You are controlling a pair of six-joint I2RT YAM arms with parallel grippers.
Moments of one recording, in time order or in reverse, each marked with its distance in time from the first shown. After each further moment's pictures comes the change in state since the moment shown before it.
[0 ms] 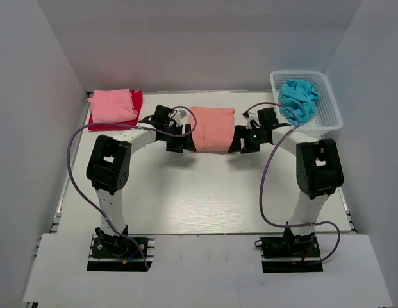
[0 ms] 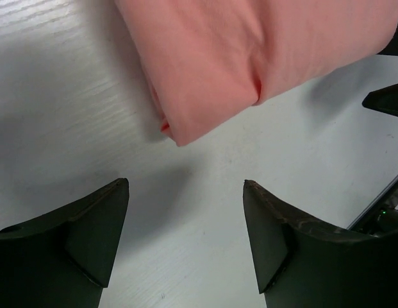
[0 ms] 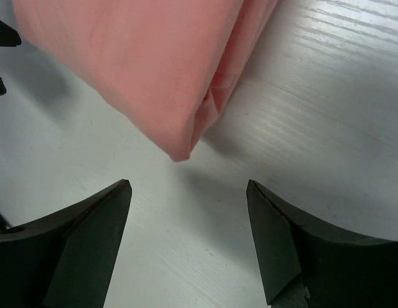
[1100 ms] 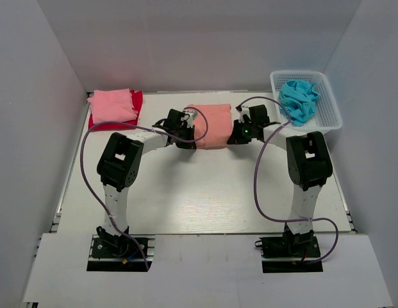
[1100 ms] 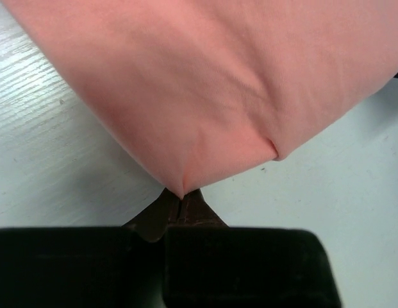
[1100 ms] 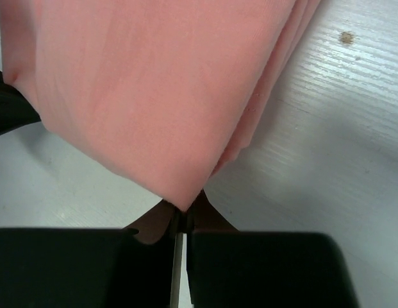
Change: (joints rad) left arm -0.096 0.097 0.011 0.215 -0.195 0.092; right arm 0.052 0.138 0.087 0.204 0.077 0.020
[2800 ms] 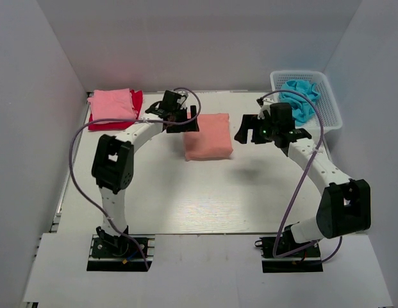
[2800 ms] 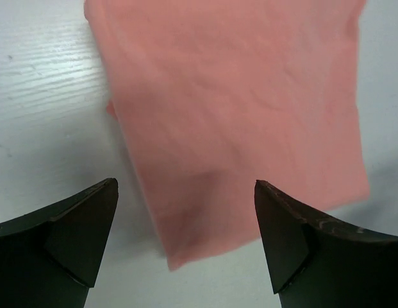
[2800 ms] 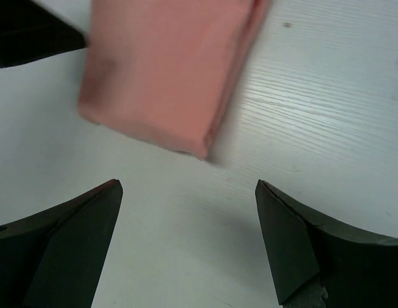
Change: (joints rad) left arm 0.026 -0.098 0.194 -0.253 -0.172 -0.154; right arm -0.005 -0.568 -0.191 -0.195 0.187 0.049
